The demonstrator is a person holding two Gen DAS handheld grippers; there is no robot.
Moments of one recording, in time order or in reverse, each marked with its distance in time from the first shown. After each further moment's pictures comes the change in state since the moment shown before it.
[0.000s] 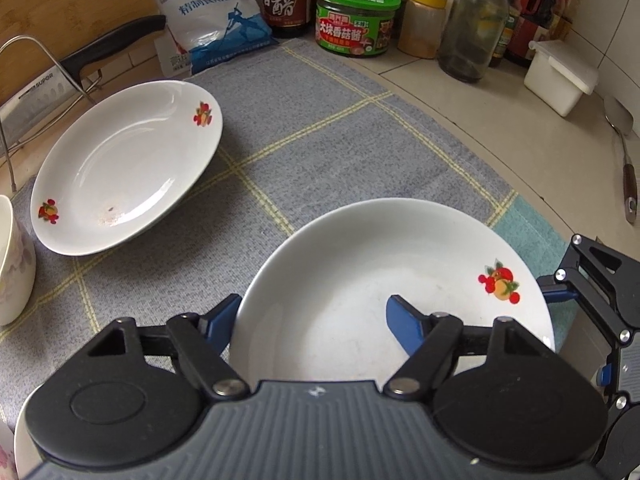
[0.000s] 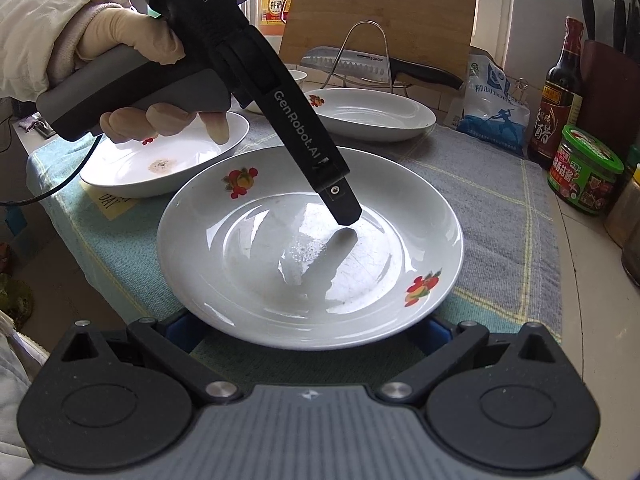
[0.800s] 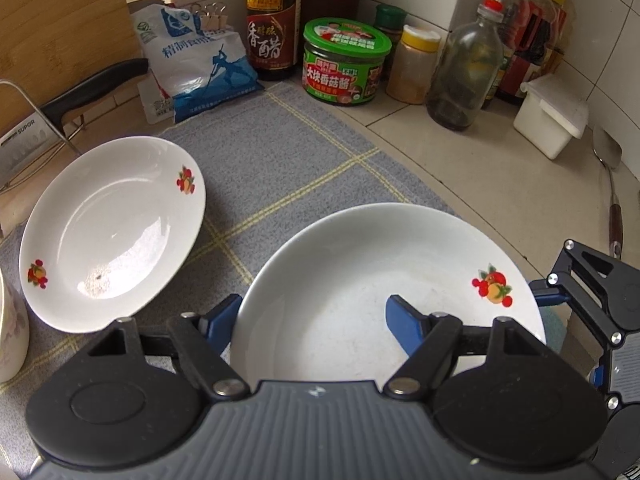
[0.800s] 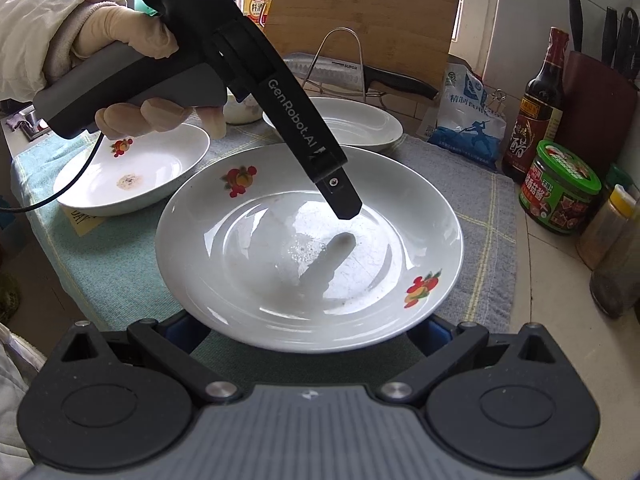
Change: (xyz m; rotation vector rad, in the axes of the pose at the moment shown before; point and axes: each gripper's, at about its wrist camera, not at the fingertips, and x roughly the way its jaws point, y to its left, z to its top) left arm -0.002 -0.002 0.045 -0.004 -0.065 -0.049; right arm -0.006 -0.032 0.020 -0.025 0.015 -0.053
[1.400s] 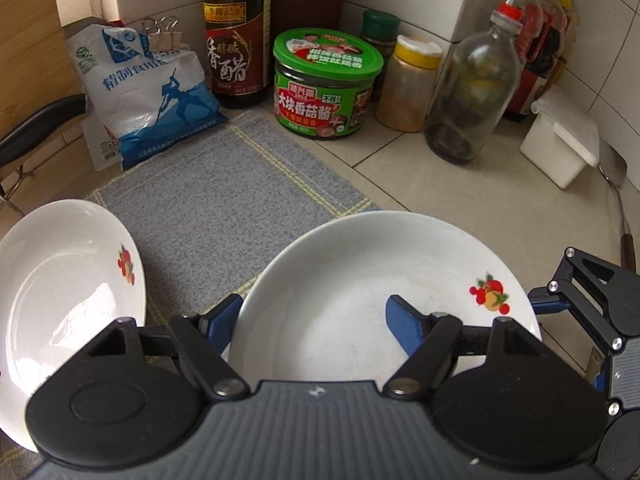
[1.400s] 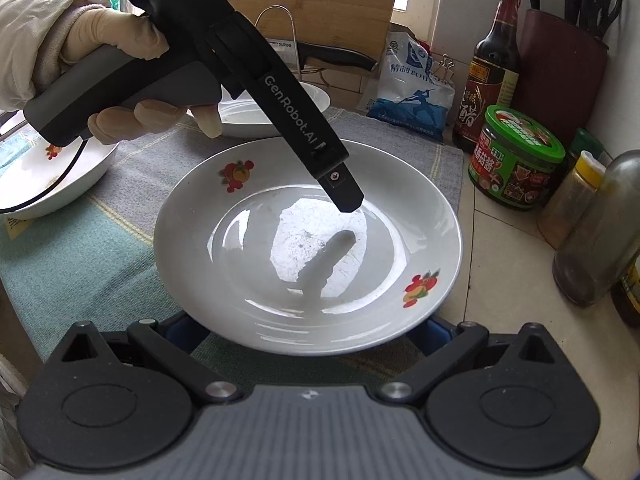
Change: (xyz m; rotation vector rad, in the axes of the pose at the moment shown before) left arm 0.056 -0.009 0.051 0.031 -0.018 -0.041; right arm 0.023 -0.065 0.000 0.068 0.053 -0.055
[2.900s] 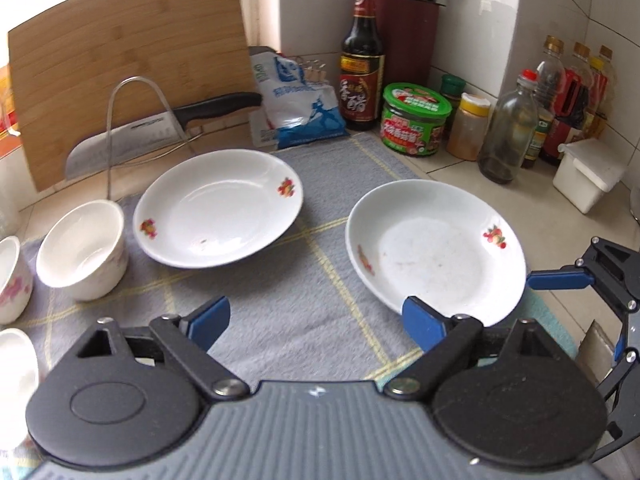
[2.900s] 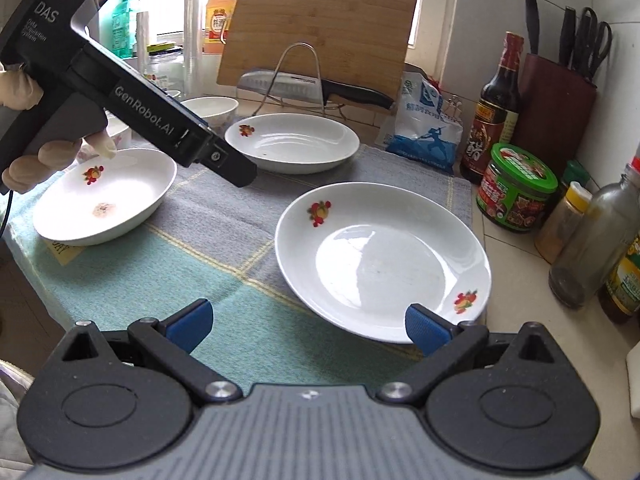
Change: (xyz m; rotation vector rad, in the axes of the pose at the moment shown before) left arm -0.133 -0.001 -0.119 -0.209 -0.178 0.280; right arm -0.048 0.060 0.009 0.000 -0.074 -0.011
